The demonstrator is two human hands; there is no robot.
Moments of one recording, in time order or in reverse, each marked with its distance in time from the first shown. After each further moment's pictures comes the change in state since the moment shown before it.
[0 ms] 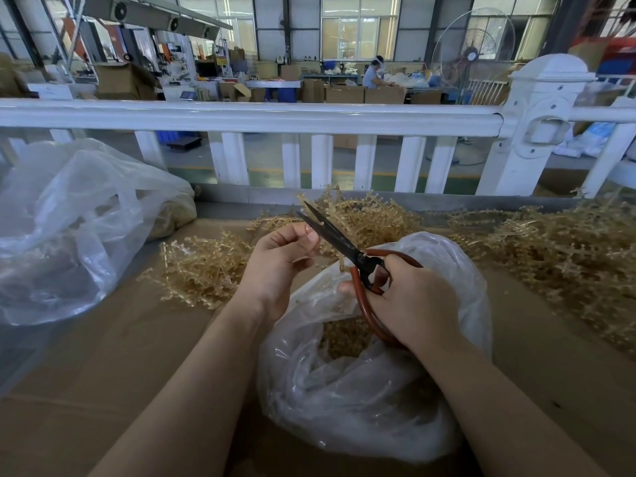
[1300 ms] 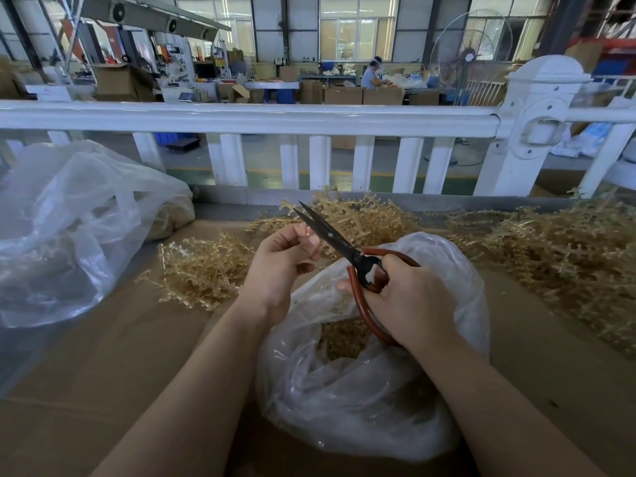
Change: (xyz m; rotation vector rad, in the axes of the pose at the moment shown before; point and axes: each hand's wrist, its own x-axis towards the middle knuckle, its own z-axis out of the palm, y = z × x) left_hand -0.003 0.000 0.006 0.072 -0.021 0.034; right_hand 0.000 0.000 0.001 0.052 0.052 -0.038
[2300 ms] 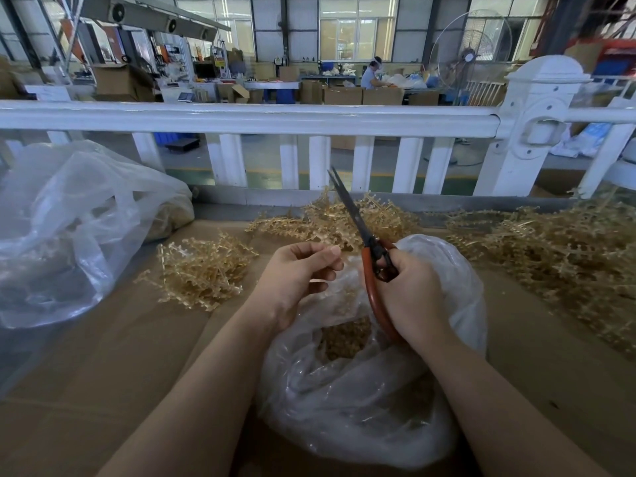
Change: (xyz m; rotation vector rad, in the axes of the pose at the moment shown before) left_hand 0.000 -0.004 0.007 0.010 -0.057 -0.225; right_hand 0.007 -0.004 0.005 0.449 -0.004 0.270
